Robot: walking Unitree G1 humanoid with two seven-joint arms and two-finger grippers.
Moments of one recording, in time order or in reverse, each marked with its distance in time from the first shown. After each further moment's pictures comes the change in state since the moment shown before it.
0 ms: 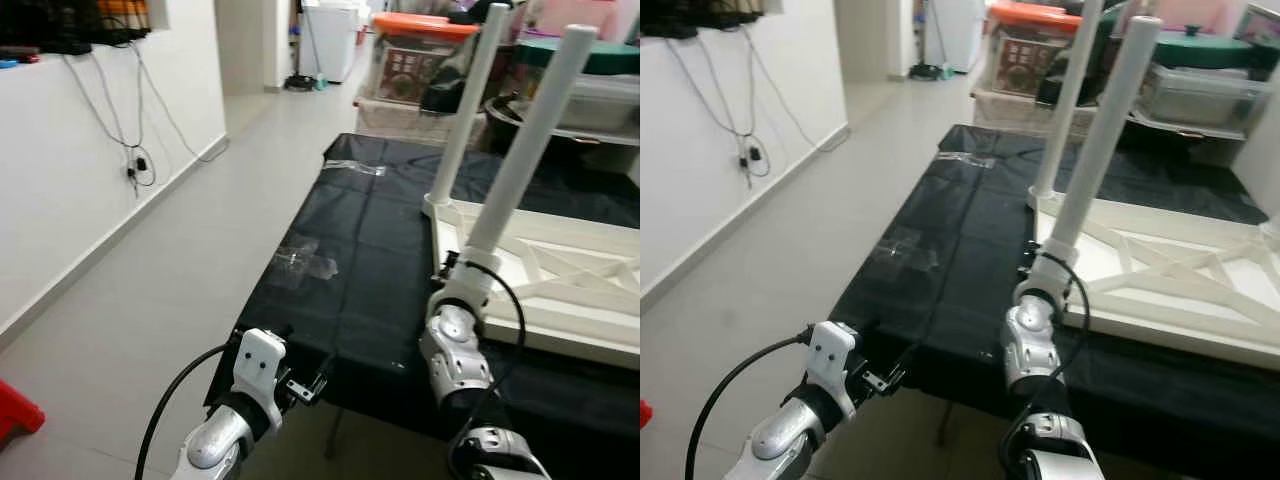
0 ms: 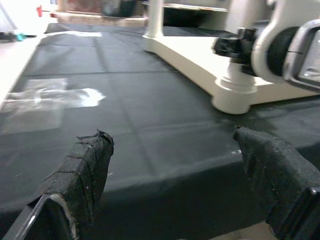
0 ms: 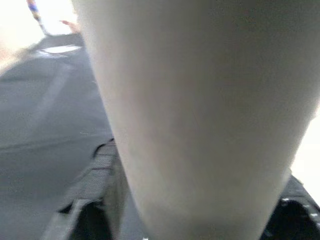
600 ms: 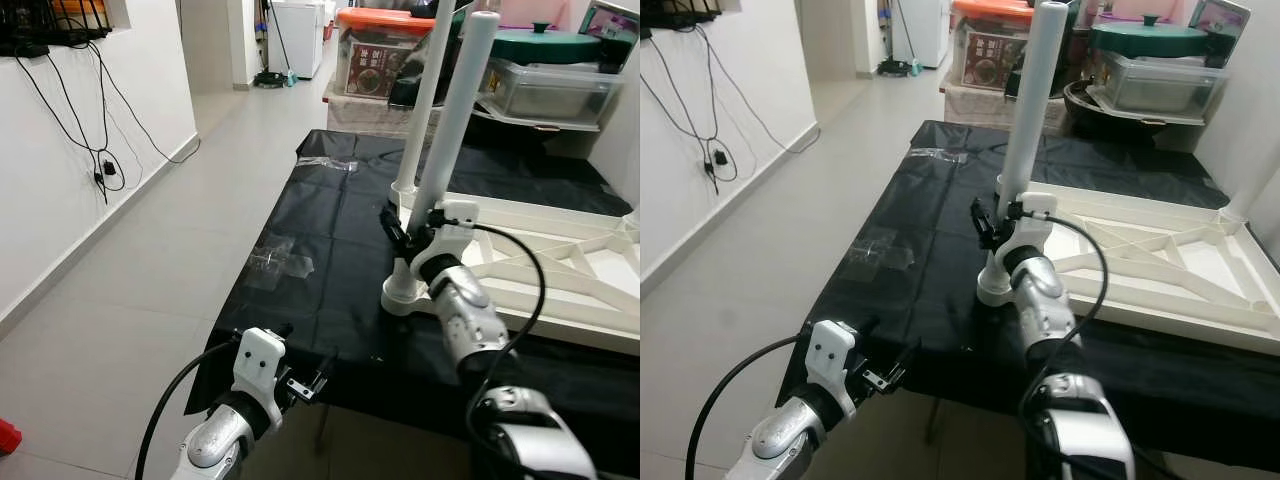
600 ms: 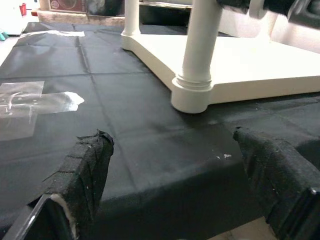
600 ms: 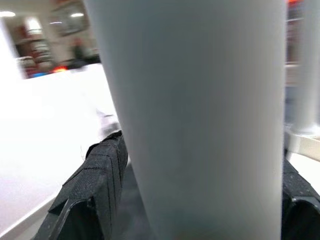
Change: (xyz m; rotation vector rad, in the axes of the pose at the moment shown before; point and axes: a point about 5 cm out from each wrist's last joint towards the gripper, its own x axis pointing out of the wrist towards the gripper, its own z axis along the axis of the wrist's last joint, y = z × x) left arm 0.001 0.000 0.001 -0.003 -0.004 0.002; right arm 0.016 0.014 0.062 0.052 -0.121 0.821
